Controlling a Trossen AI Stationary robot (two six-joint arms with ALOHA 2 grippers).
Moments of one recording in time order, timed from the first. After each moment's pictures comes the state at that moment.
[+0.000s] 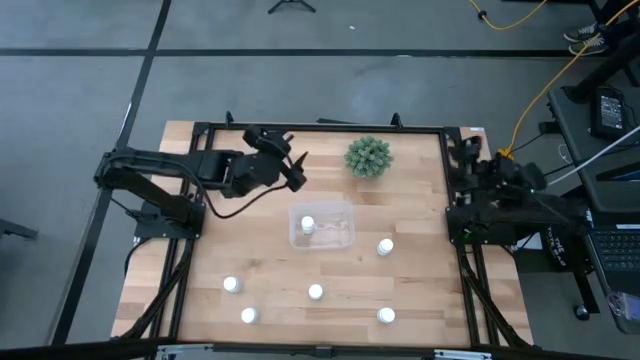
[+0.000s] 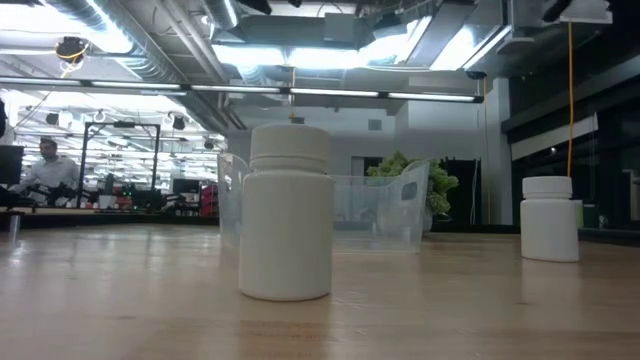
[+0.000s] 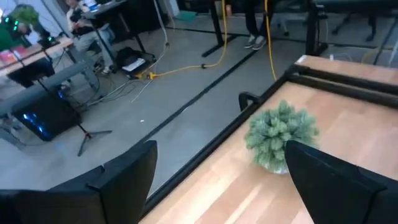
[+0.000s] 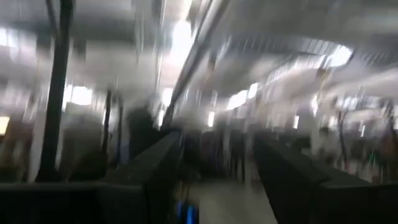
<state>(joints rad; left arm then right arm) -0.08 1.36 1.41 -0.60 -0.94 -0.26 -0.10 0.23 0.39 0.37 0.06 -0.04</state>
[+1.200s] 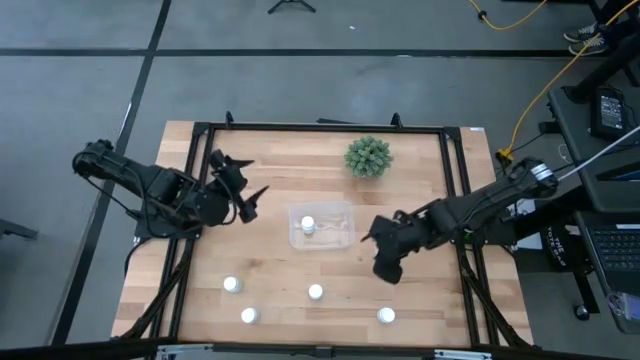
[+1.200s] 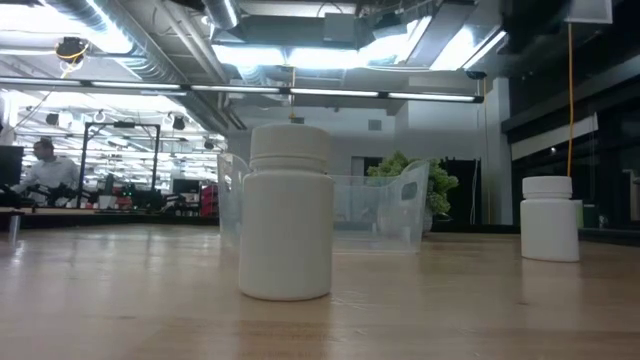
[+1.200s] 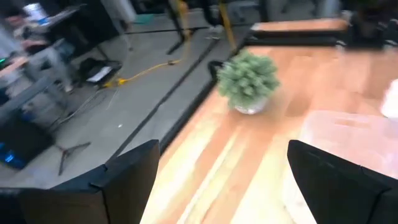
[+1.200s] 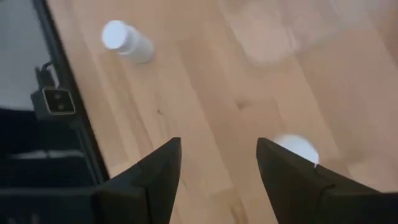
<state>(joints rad) -0.41 1.03 1.10 -0.83 -0.99 -0.36 0.43 1.50 1.36 -1.00 0.10 0.83</state>
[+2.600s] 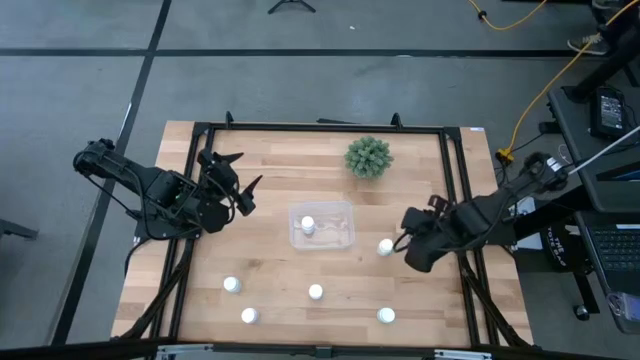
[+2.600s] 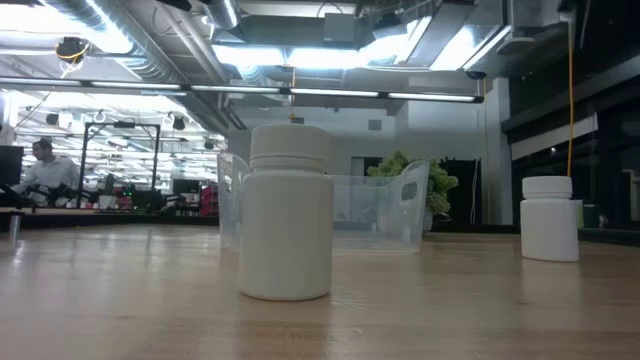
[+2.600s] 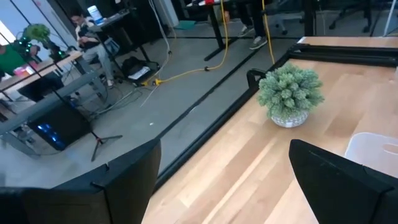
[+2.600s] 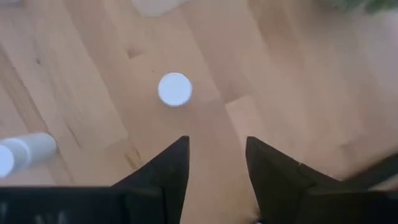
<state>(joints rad) -0.44 1.03 1.10 -0.96 -1.20 -0.58 0.56 1.32 1.26 -1.36 0.31 0.99</state>
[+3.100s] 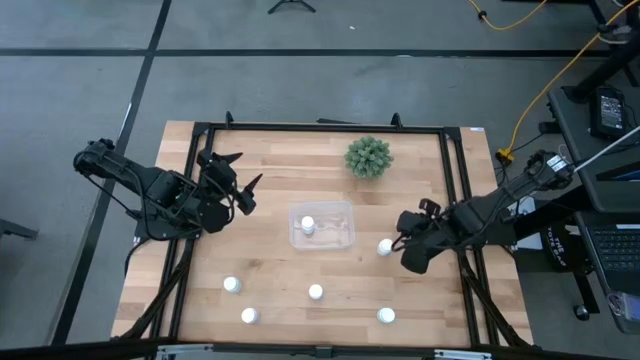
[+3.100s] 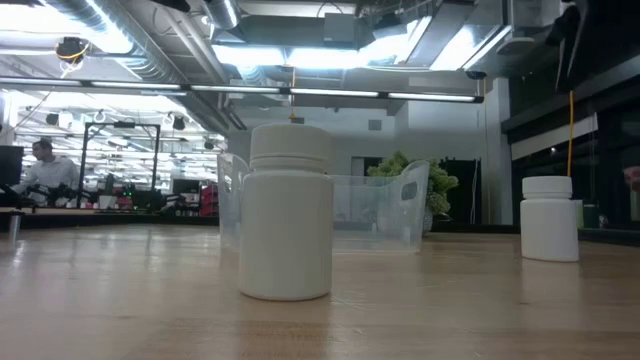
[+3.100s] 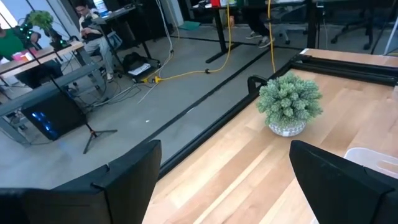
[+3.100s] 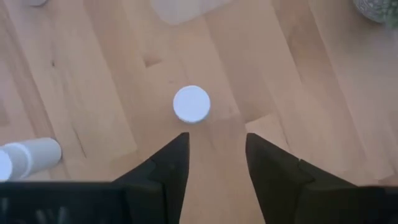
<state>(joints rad) -0.44 1.03 1.10 -0.95 -1.21 -0.67 0.53 1.28 1.11 -1.15 0.31 0.86</state>
